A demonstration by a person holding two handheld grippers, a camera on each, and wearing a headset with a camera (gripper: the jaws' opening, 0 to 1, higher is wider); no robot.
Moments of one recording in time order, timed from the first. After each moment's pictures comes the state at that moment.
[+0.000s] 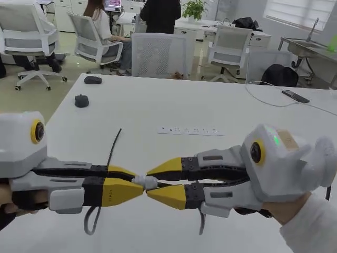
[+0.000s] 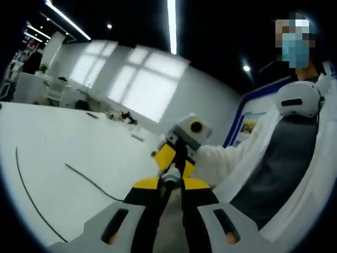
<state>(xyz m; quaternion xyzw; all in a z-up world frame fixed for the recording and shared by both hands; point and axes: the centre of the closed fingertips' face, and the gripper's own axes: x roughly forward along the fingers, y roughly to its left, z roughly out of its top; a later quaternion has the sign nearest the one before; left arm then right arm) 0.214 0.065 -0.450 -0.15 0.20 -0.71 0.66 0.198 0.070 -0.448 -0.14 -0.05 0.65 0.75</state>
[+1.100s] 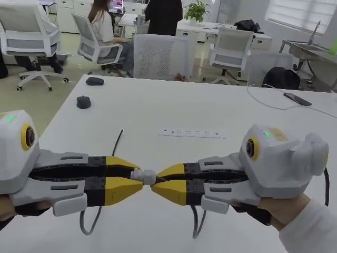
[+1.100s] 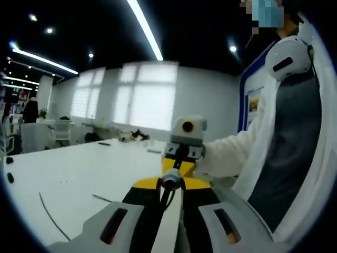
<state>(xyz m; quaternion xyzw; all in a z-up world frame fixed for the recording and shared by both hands) 0.228 0.070 -0.440 -0.05 0.06 -0.70 0.71 0.219 0.065 -0.455 -0.04 0.03 0.63 0.77</state>
